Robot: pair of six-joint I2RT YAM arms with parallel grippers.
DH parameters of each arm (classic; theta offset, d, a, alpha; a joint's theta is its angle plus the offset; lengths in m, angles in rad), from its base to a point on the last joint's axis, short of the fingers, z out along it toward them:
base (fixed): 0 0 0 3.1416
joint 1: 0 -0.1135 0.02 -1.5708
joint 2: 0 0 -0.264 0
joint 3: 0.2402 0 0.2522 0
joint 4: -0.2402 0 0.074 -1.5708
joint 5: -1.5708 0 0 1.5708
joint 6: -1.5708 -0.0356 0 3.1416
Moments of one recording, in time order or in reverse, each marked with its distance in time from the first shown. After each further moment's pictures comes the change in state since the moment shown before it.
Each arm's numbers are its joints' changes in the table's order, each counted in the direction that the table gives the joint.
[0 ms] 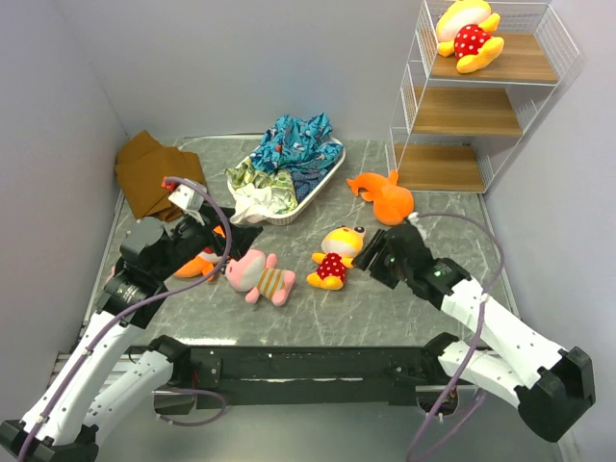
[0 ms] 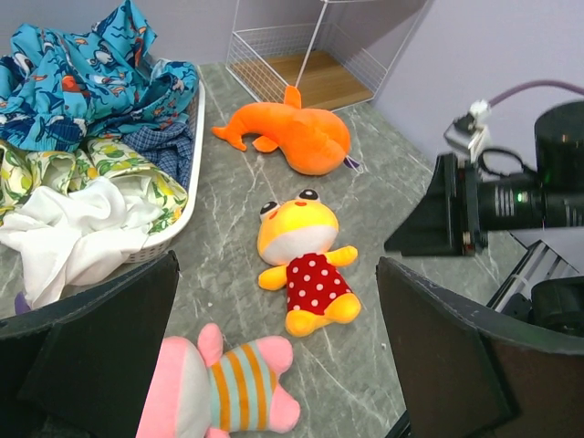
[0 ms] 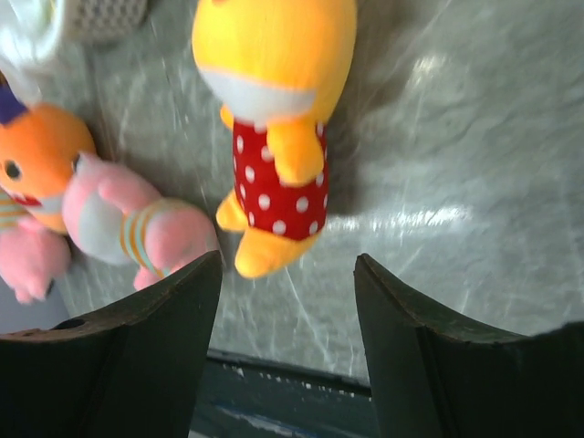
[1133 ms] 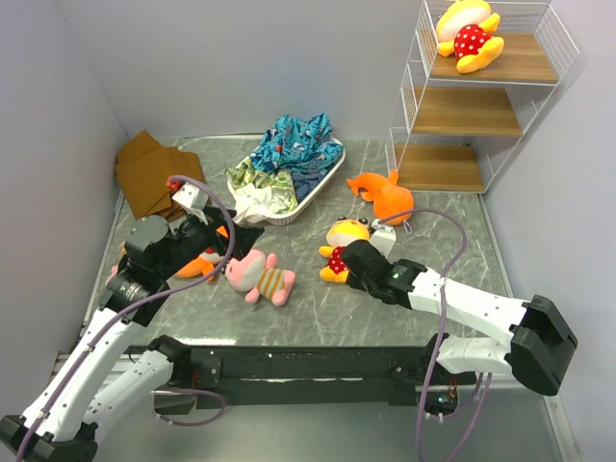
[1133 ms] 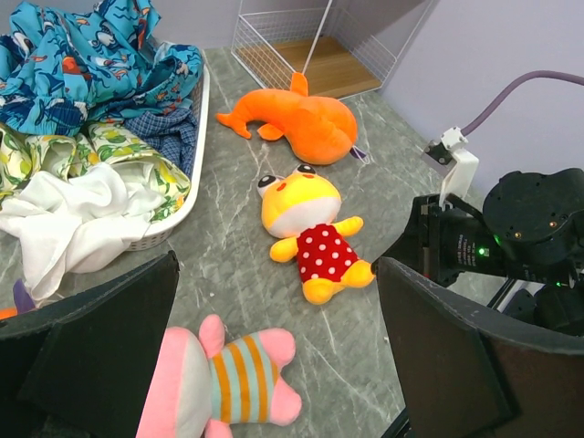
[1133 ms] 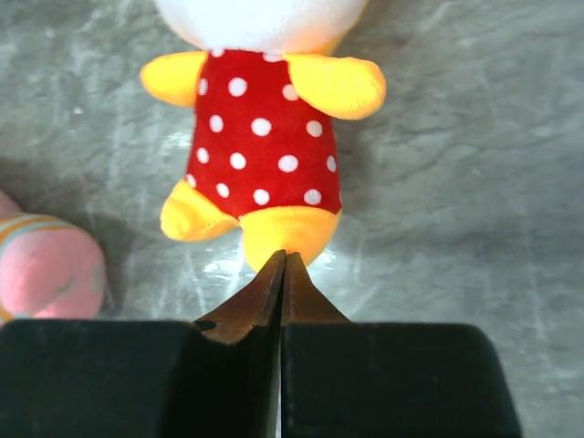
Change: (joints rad) left arm 0.013 -0.018 0.000 -0.018 0.023 0.000; right arm -0.329 -0.241 0.007 0.064 -0.385 0.029
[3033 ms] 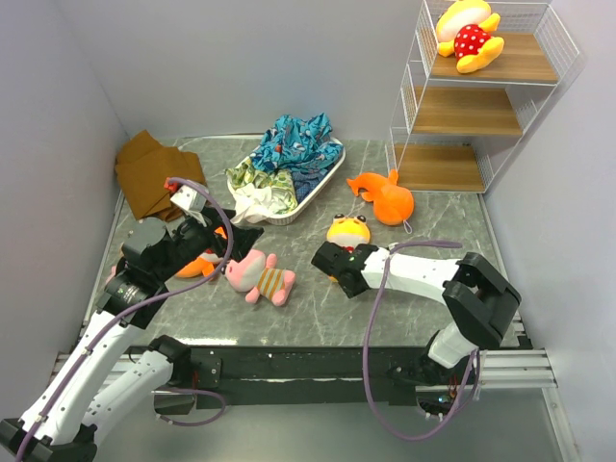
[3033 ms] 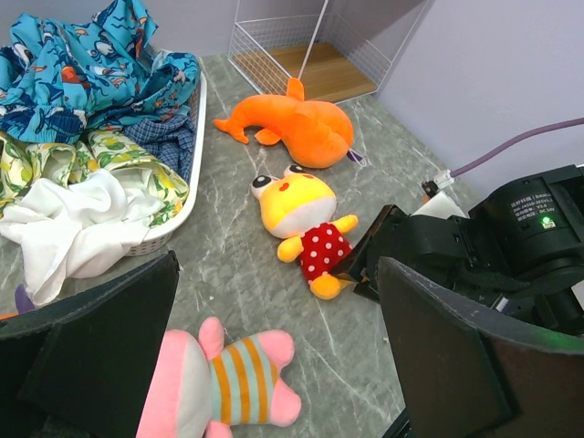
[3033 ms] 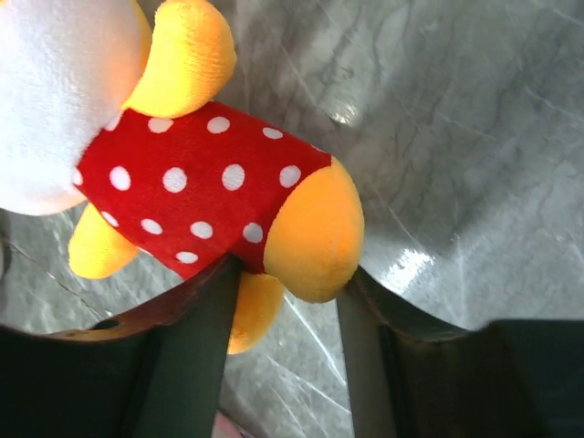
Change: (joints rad) left arm 0.004 0.018 0.000 -0.001 -0.004 -0.007; right arm -0.032 -0.389 0.200 -0.301 -0.100 -1.022
